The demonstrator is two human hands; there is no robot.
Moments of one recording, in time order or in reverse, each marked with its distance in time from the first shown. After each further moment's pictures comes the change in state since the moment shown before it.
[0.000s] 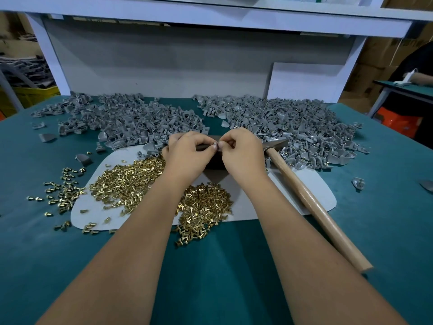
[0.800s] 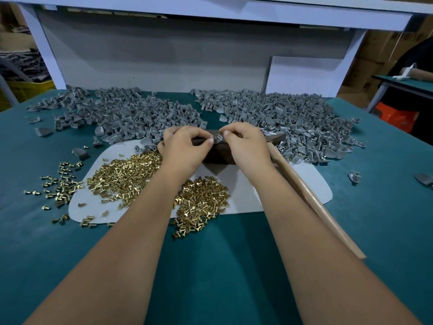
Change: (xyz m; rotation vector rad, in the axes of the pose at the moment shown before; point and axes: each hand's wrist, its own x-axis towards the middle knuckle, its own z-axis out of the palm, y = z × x) left_hand -0.003 0.000 0.002 0.030 0.057 -0.053; right_hand -0.004 0.001 -0.015 0.264 -0.049 0.134
